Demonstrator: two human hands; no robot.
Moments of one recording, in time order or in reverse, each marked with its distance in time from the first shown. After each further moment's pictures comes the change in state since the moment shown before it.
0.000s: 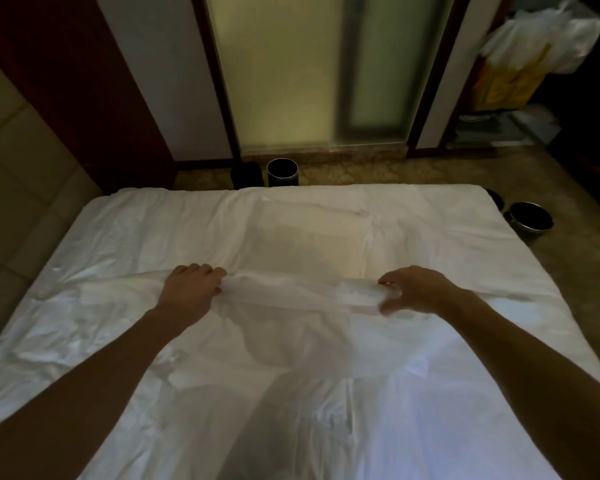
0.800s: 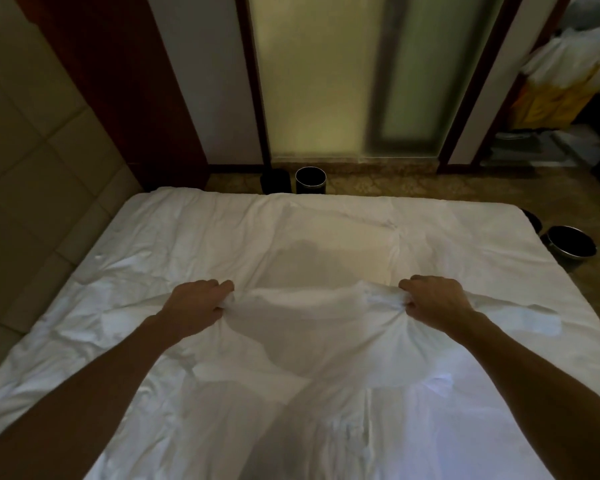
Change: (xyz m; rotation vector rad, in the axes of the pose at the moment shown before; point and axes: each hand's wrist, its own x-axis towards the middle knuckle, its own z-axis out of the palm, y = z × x) left_hand -0.052 -0.033 -0.007 -0.084 -0.183 -0.009; right_hand 0.004 -0.025 0.011 -0.350 0.310 -0.021
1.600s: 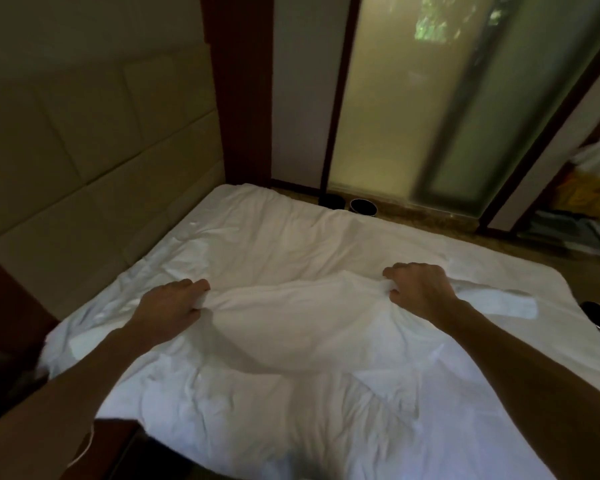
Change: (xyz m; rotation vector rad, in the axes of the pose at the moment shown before) left_hand -0.352 -0.146 0.035 -0.178 0.292 -0.263; right_hand -0.111 -0.281 -0.122 -0.142 0.229 -0.240
